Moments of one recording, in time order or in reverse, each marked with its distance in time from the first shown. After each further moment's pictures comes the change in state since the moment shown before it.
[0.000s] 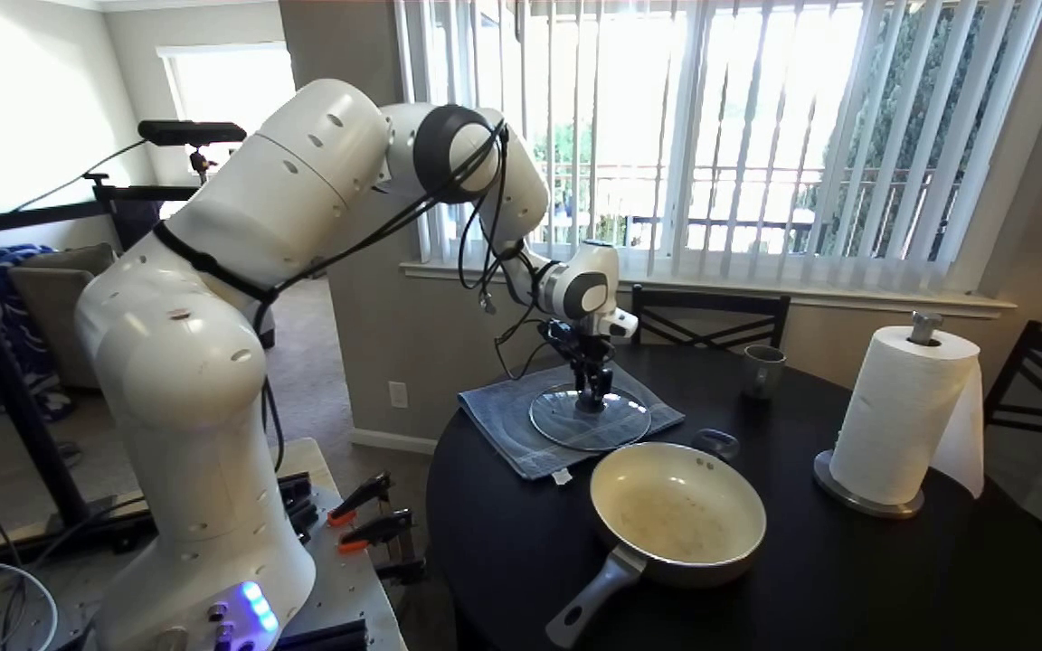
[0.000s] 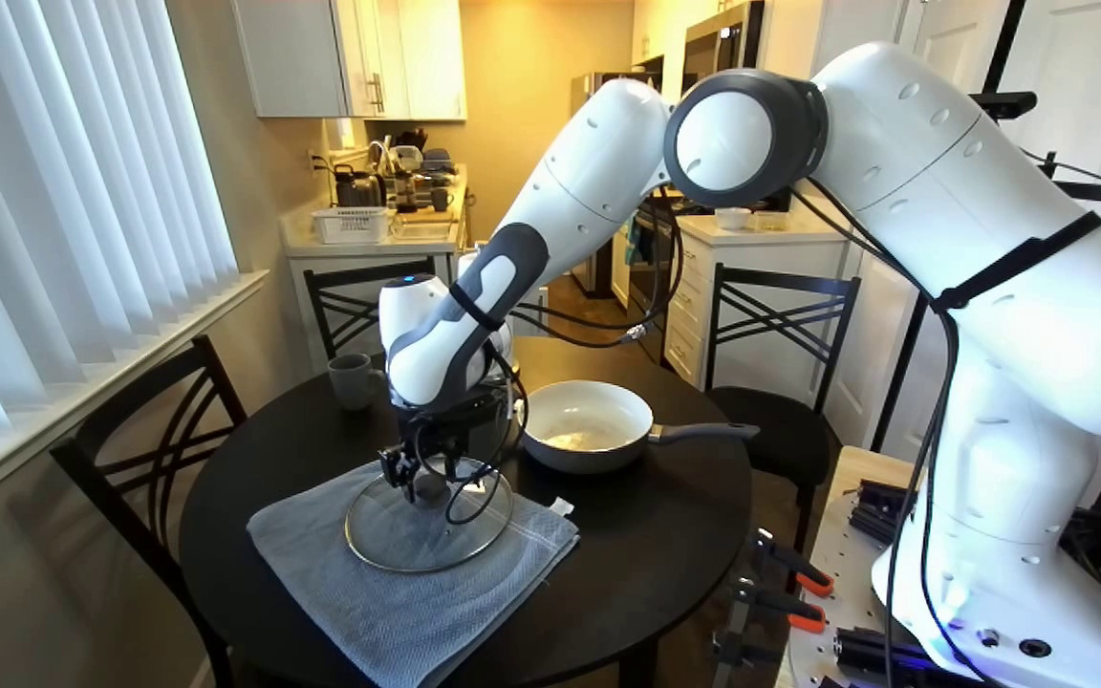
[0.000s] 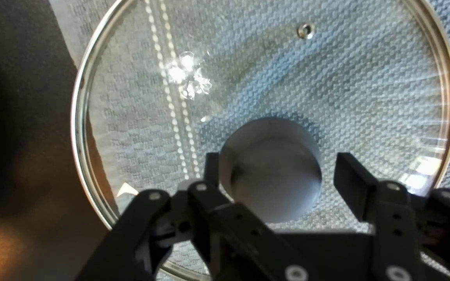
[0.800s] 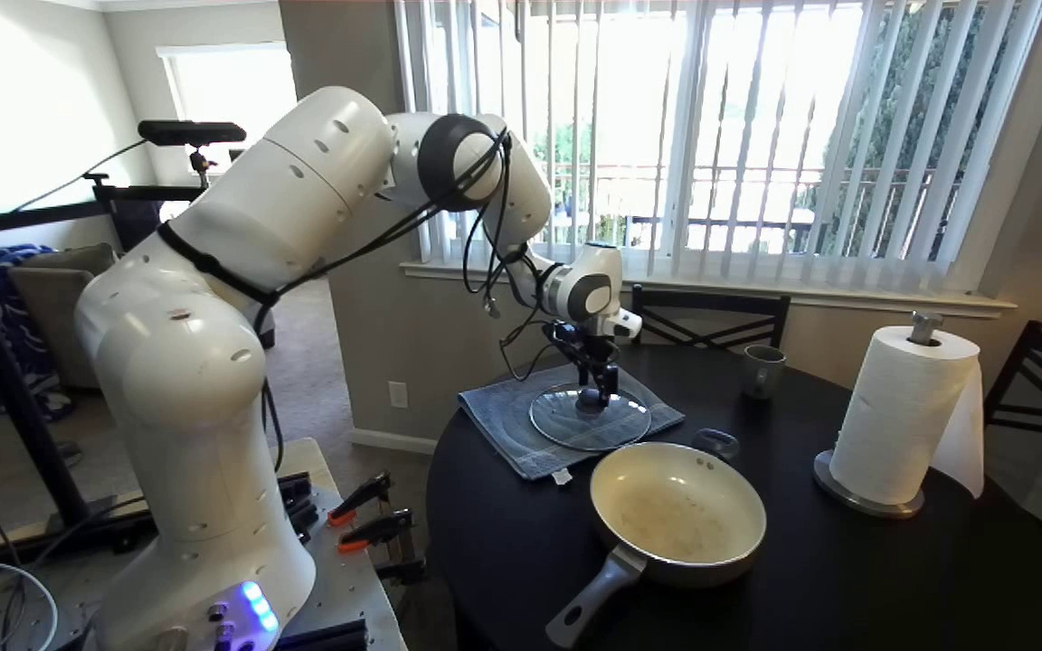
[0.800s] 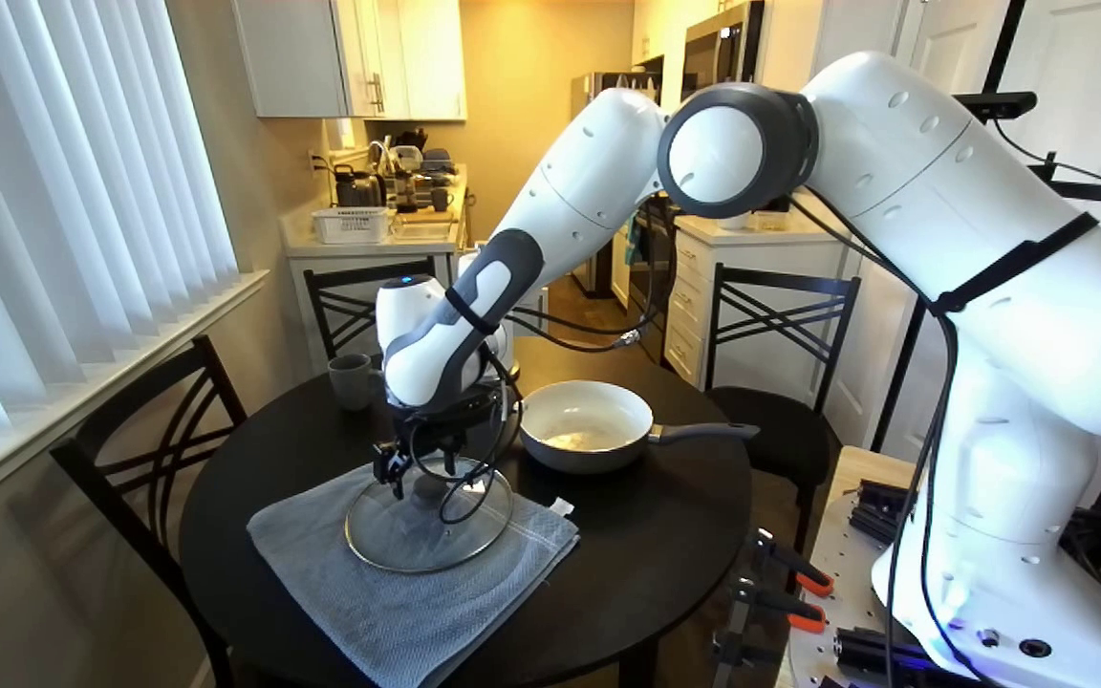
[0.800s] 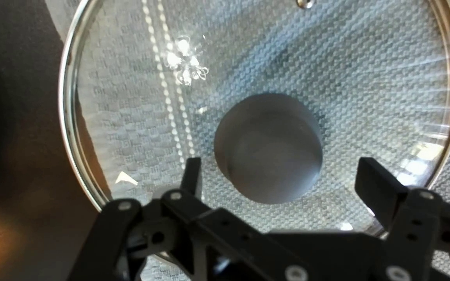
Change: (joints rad) arm -0.001 0.033 -0.006 0.047 0.001 0.007 0.000
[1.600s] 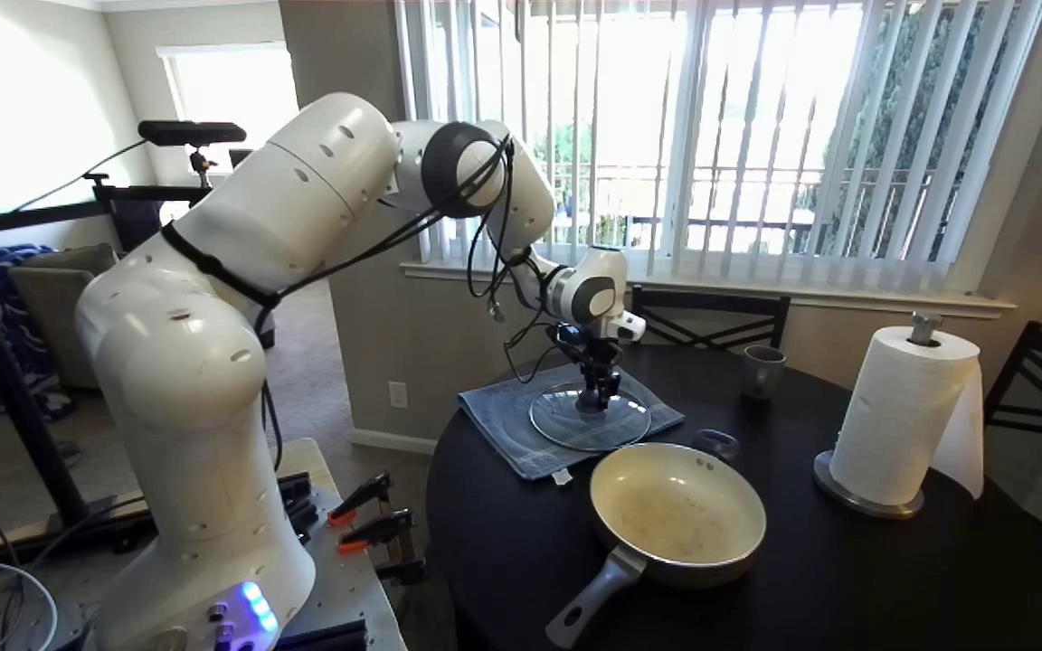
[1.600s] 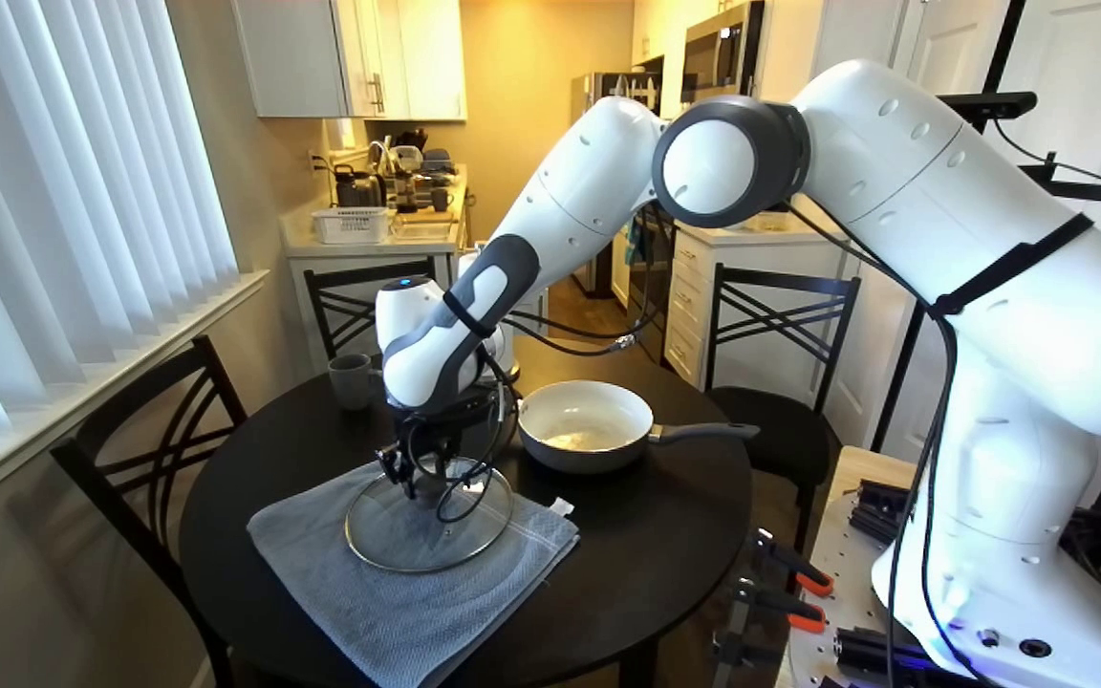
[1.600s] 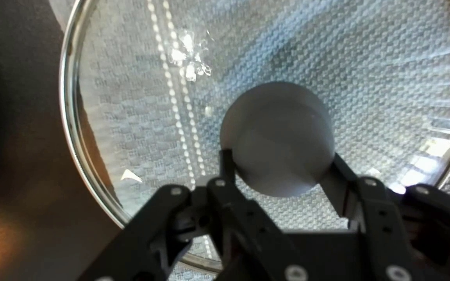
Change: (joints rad) arm -0.001 0.026 -0.009 0.039 0.004 -0.018 0.003
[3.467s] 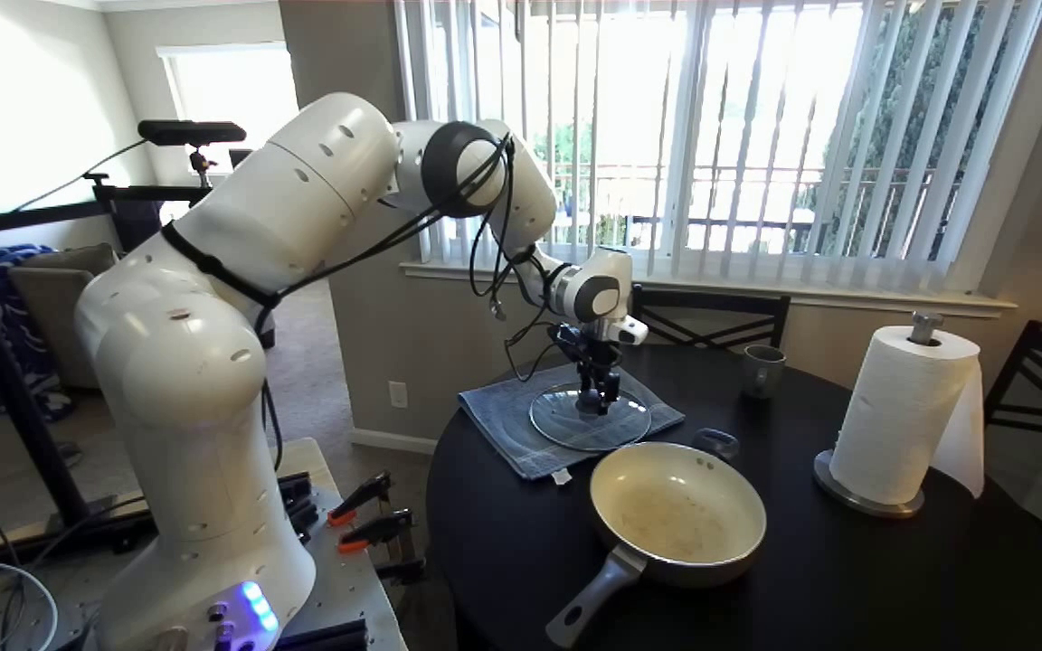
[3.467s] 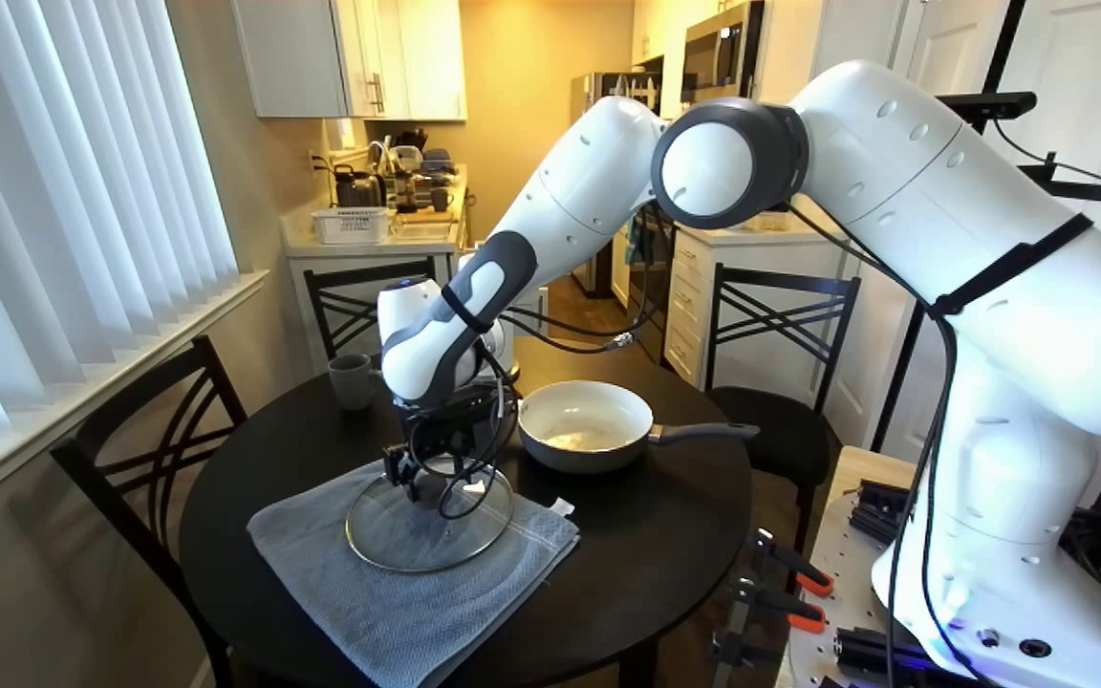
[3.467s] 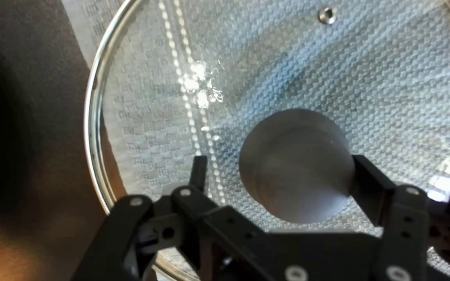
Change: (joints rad) arm 0.000 0.002 -0.012 0.013 0.039 -0.093 0.002
